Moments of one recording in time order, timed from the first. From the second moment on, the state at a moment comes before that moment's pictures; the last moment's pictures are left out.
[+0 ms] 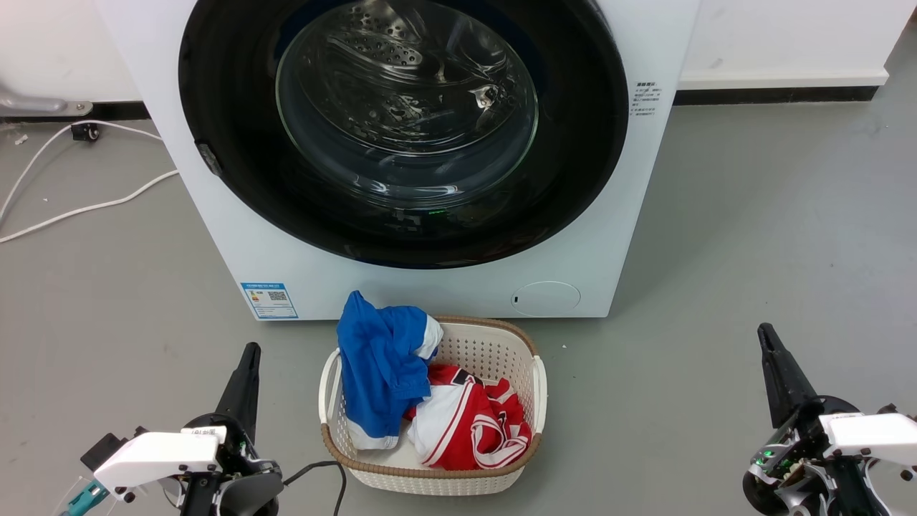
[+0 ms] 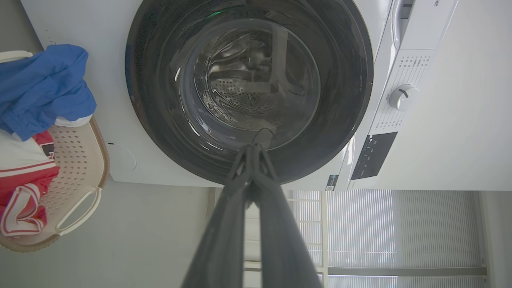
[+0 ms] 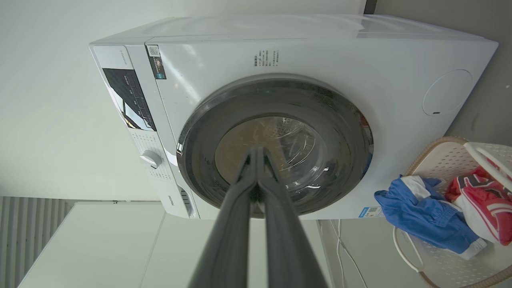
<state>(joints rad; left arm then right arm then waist) -0.10 0.05 0.11 0.25 -1.61 -0.13 0.11 -0.10 -0.06 -0.10 0.24 1.62 0.13 0.10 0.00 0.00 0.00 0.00</state>
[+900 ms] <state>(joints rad) -0.07 0.05 0.06 0.25 -1.56 -0.13 0.06 -0.06 -0.06 -0.07 0.26 1.57 0.13 0.06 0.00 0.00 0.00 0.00</state>
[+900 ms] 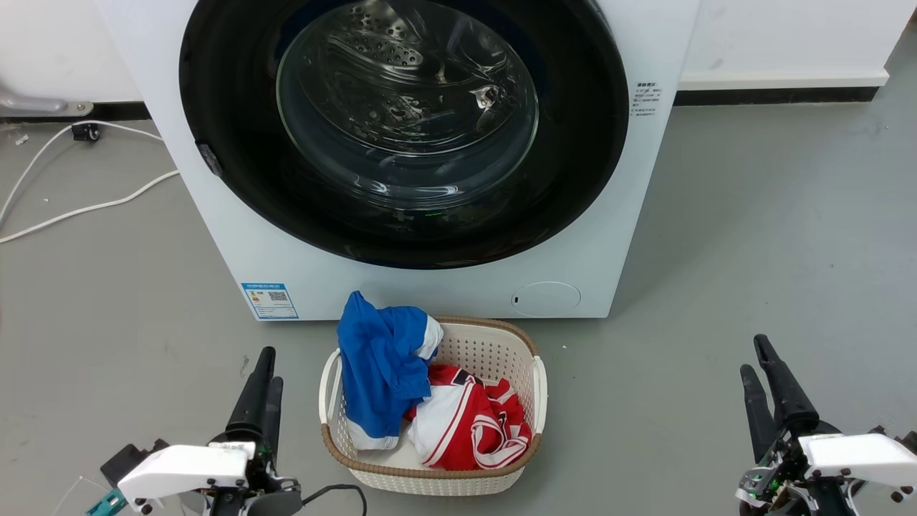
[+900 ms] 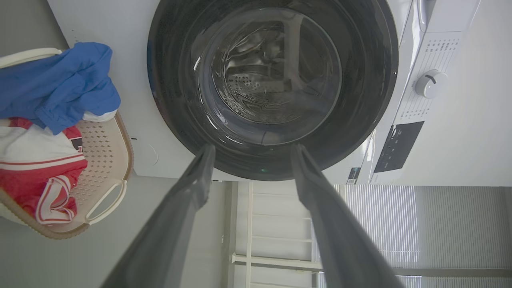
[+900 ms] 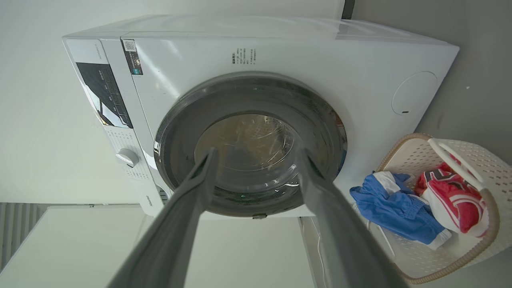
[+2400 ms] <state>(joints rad) -0.10 0.12 -0.14 0.17 -0.66 -0.07 -0.10 -0.01 -0.06 -0.01 0.10 0.59 0.13 -0.07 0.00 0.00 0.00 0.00</state>
